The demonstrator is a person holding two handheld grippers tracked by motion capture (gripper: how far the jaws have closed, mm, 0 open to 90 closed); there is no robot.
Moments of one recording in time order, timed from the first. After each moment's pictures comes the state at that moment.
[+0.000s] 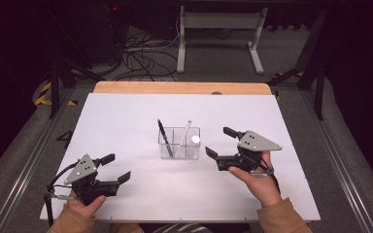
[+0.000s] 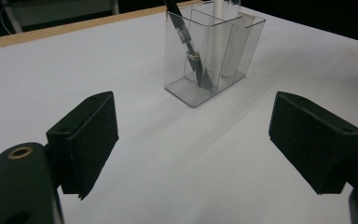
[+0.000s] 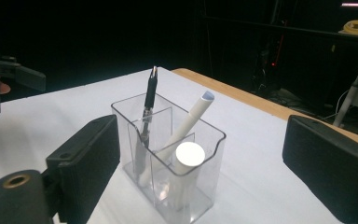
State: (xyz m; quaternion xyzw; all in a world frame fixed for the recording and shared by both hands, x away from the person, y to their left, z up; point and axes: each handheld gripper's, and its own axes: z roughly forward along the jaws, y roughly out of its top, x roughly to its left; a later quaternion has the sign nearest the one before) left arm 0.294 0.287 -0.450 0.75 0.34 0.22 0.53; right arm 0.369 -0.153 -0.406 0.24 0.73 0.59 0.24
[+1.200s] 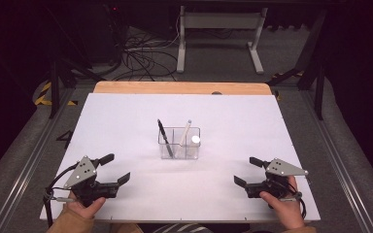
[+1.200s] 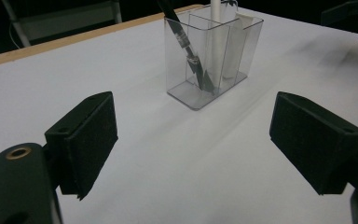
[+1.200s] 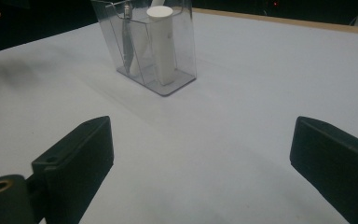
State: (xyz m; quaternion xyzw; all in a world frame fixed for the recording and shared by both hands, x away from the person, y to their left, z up) left arm 0.289 0.287 -0.451 0.75 0.32 0.24 0.53; right arm 0.338 -0.238 -0.479 0.31 0.76 0.55 0.17
